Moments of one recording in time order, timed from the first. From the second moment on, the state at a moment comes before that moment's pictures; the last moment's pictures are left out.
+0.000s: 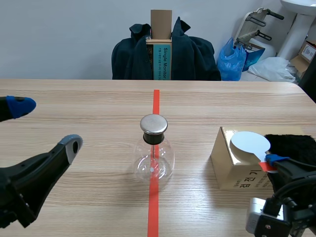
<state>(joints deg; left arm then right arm) 47.8 -32.1 -8.6 118.7 -18.1 -26.5 -17.0 -37.6 28.7 -5.0 92.1 -69.3 -24.0 8.8</state>
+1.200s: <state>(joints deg) 15.4 -39.9 8.5 73.7 -7.0 -45.1 -27.0 -60.3 28.7 20.2 108.7 -46.5 -38.5 21.1</state>
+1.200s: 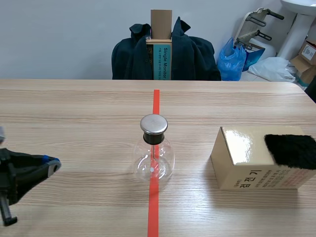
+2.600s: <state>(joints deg) -0.7 -27.5 30.0 58.8 -5.2 -34.9 -30.7 -25.6 28.4 -3.7 104.9 -59.1 -24.8 15.8</state>
